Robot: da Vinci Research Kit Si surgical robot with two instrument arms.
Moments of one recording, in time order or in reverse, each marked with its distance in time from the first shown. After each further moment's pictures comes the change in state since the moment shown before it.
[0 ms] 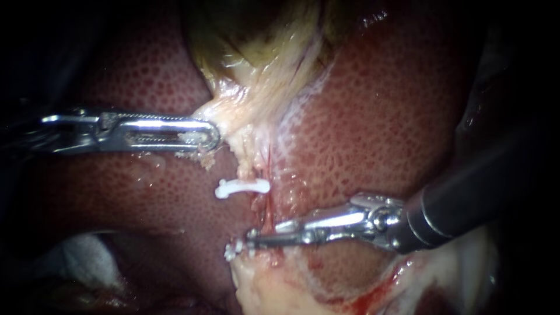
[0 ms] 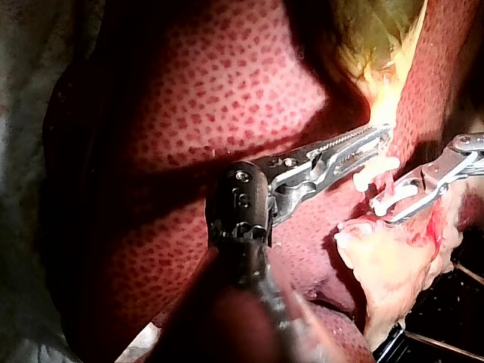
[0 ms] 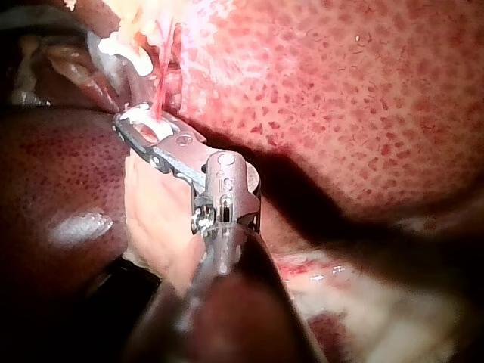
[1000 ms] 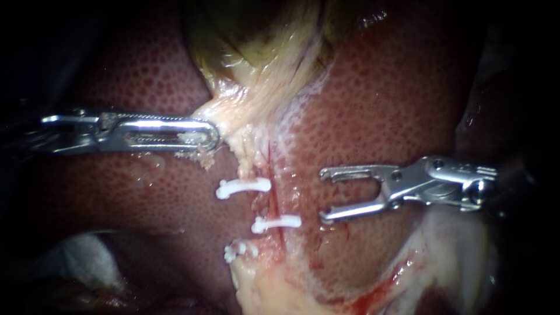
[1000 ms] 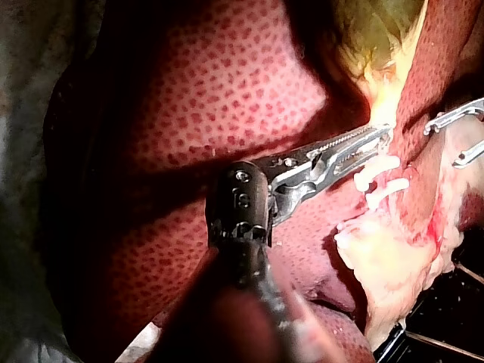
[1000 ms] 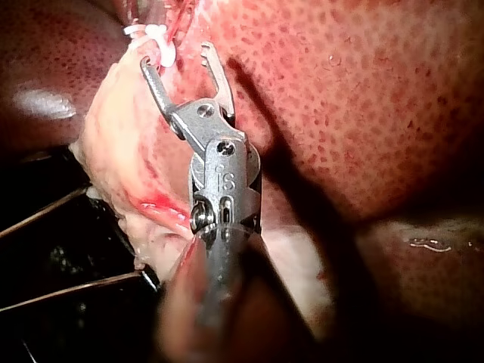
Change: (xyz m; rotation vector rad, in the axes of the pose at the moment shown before) right arm 0.007 -0.004 -0.016 0.028 0.000 -0.453; left arm 0.000 0.000 0.000 0.000 0.000 0.001
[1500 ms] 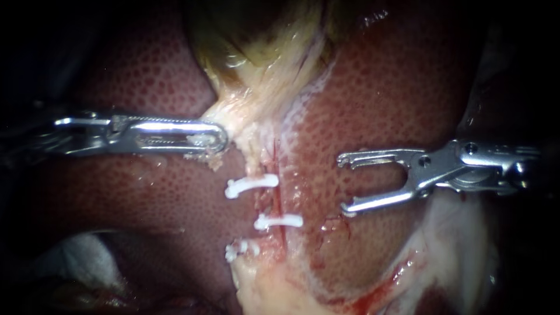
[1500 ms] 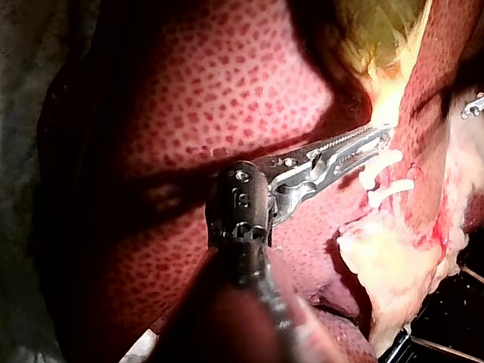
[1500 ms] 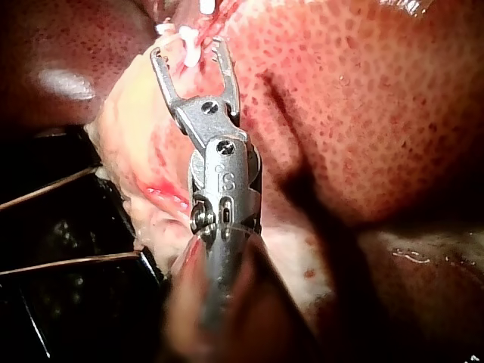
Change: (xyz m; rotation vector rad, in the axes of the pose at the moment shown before) right arm 0.003 -0.001 -0.002 0.015 0.003 -0.034; left arm -0.002 -0.003 0.003 0.010 -0.017 0.015
